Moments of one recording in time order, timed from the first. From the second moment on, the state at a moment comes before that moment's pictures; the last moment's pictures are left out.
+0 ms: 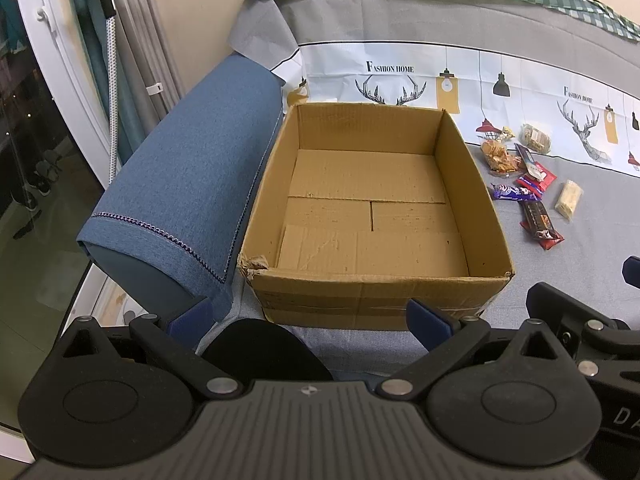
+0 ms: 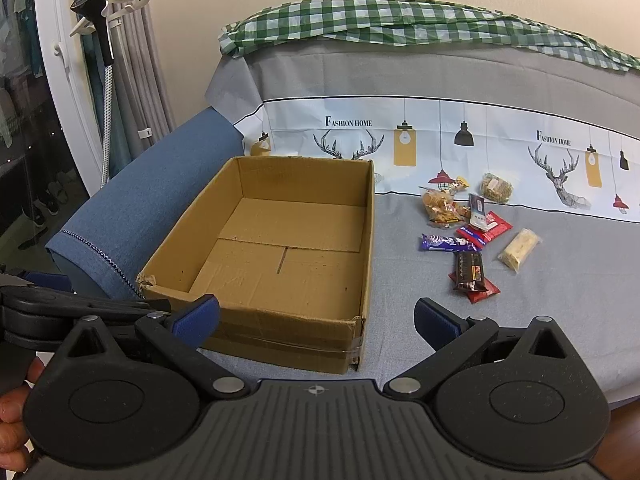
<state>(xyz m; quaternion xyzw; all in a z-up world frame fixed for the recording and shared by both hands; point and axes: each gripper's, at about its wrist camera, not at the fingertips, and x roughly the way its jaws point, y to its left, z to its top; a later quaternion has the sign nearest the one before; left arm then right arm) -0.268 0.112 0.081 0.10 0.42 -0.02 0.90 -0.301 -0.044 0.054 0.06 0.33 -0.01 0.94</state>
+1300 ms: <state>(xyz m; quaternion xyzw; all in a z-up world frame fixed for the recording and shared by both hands) -0.227 0.018 0.073 0.17 0.44 -0.07 0.88 -0.281 -0.142 0.015 0.17 0.34 -0.11 0.92</state>
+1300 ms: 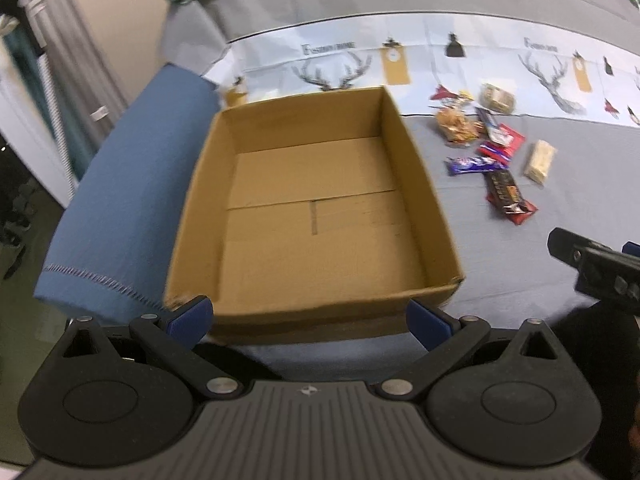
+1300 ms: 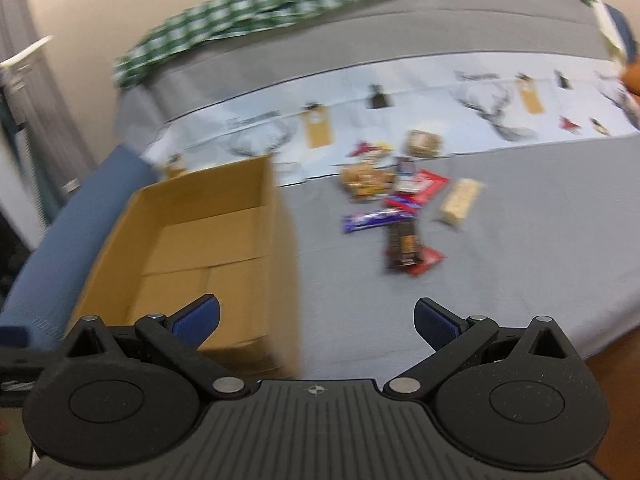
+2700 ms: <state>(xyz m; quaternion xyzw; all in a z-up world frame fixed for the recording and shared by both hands) 0.081 -0.307 -0.162 0.32 0.55 -0.21 0.74 -0.068 -0.430 -0.201 0.16 0.35 -0.37 0.84</state>
